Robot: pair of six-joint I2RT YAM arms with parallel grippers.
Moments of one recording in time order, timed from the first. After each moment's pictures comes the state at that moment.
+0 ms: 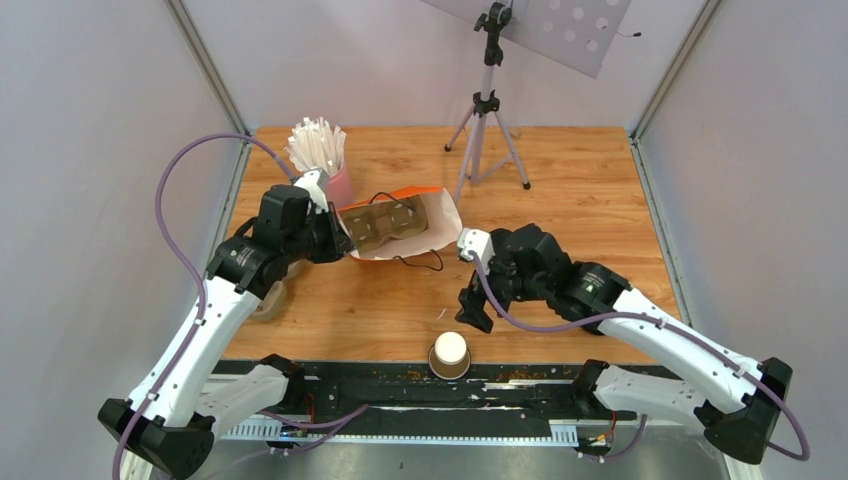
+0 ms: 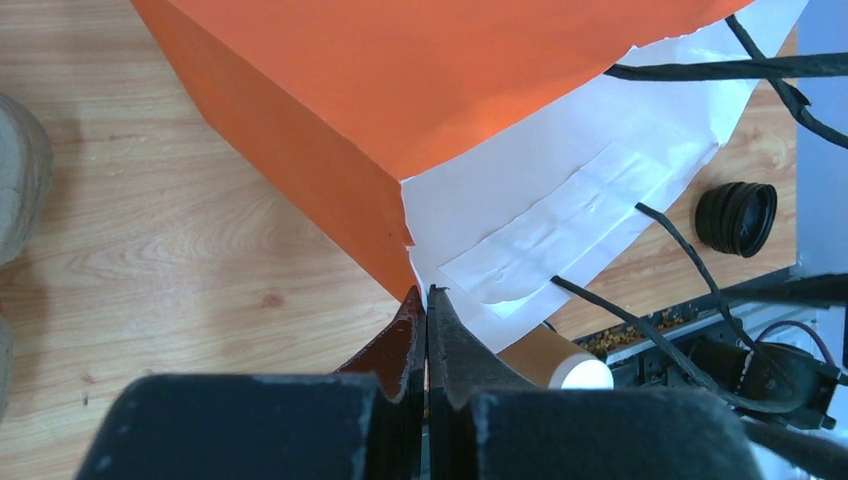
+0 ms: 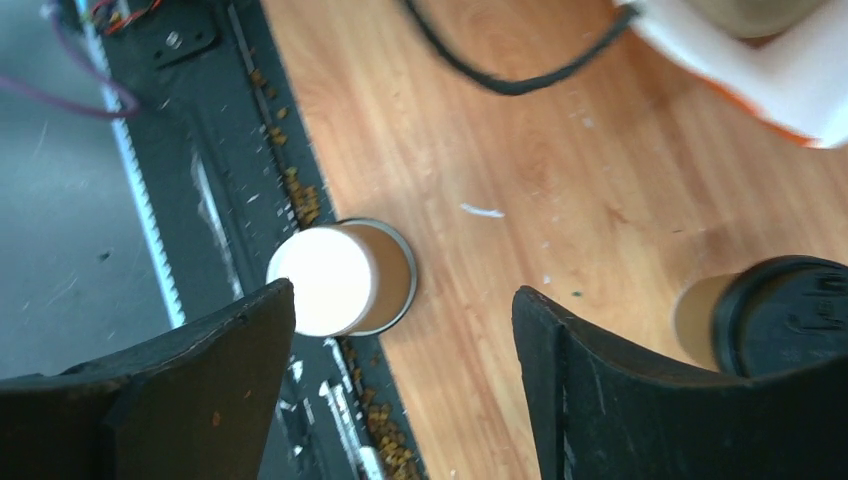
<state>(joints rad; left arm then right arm) -0.43 0.97 1.12 -0.82 0.10 -0.51 0.85 0.98 0.95 -0.59 -0.33 -0.12</state>
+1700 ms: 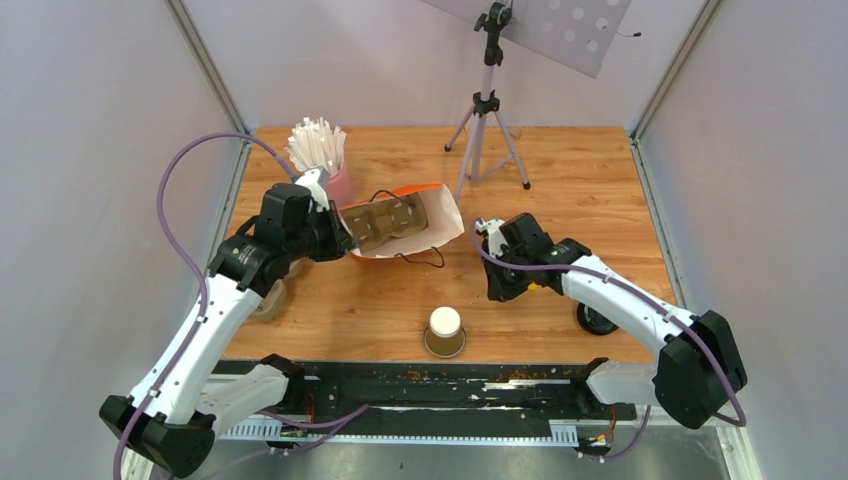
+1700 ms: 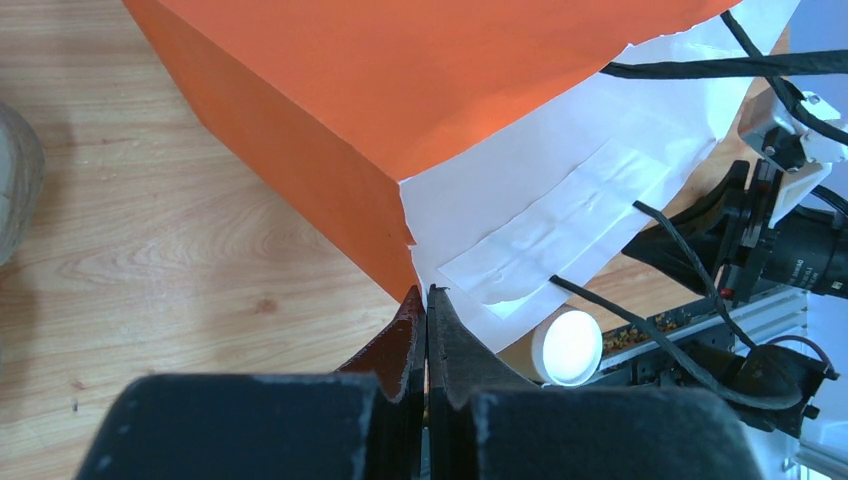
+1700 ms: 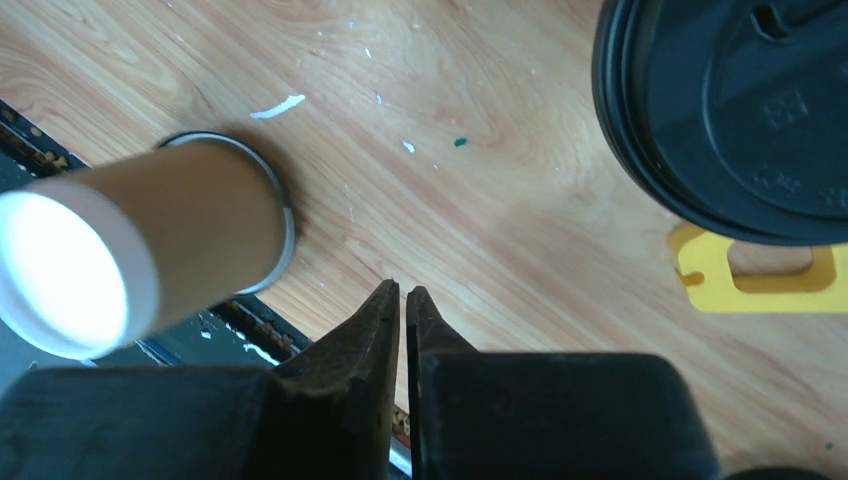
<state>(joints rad) -0.43 0.98 1.12 -0.81 0.10 -0.53 0.61 1.27 0.86 -0.61 -0.24 0.10</state>
